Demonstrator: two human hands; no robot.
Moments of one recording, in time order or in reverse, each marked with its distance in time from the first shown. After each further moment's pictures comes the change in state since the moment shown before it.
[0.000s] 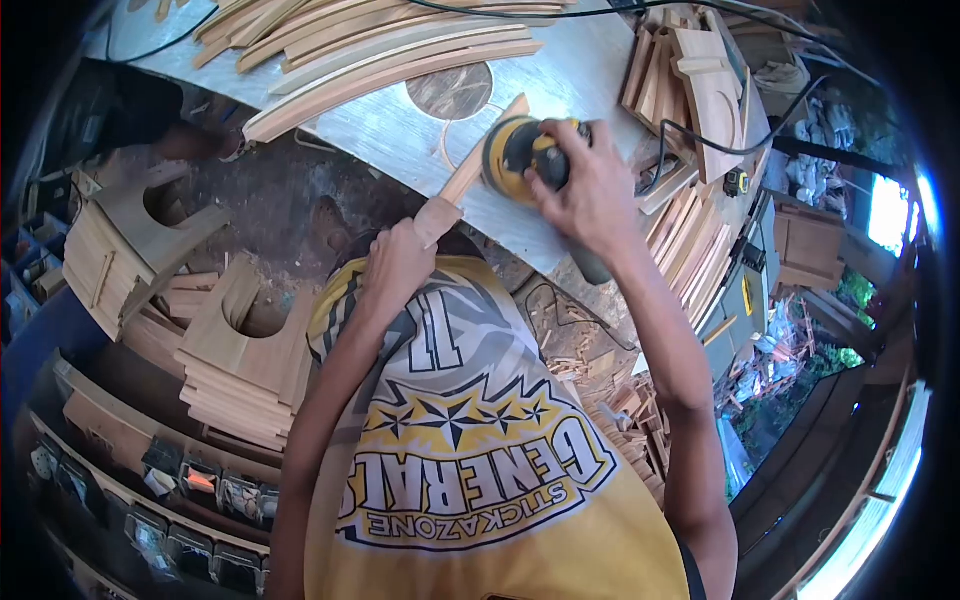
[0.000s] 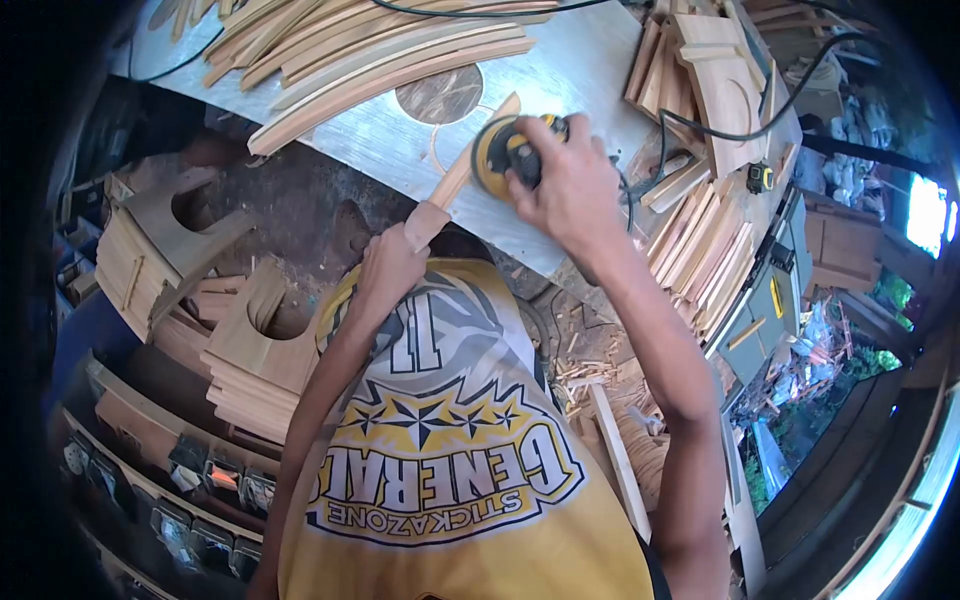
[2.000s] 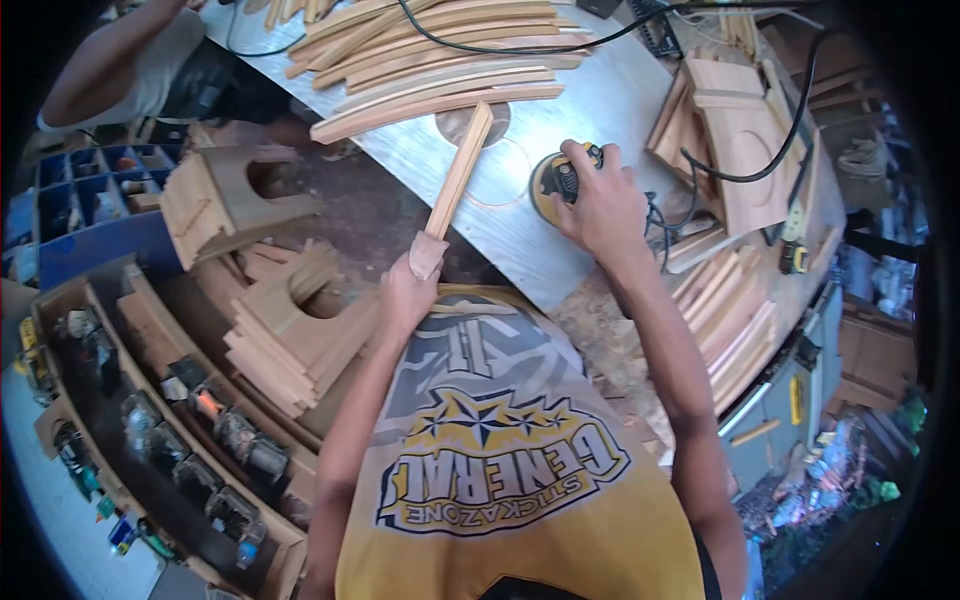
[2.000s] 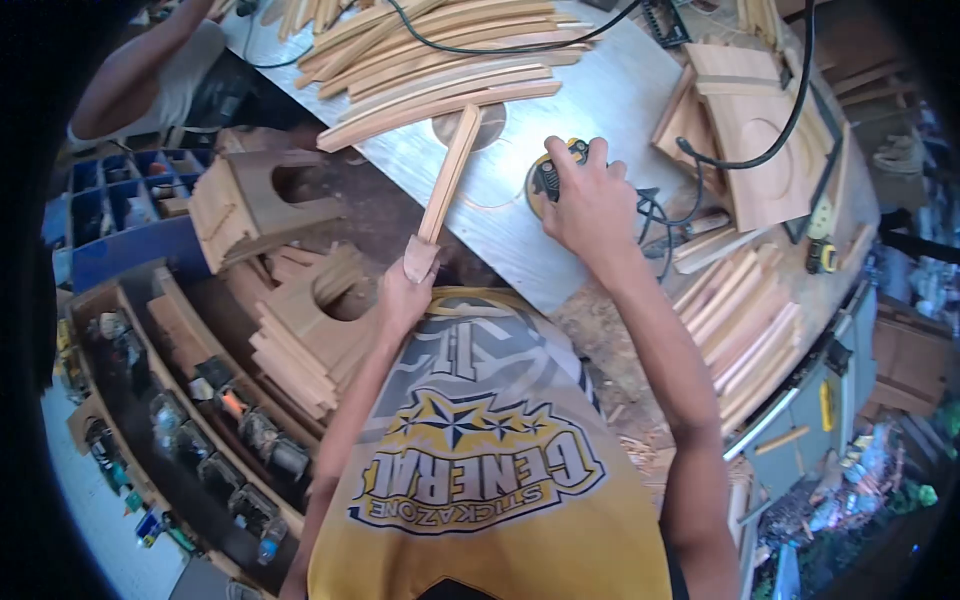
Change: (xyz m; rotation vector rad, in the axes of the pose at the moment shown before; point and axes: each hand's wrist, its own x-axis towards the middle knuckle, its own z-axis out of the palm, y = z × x) left_hand -0.049 0.020 0.049 -0.078 0.560 -0.132; right_hand 0.008 0.082 0.010 0.015 0.049 -0.166
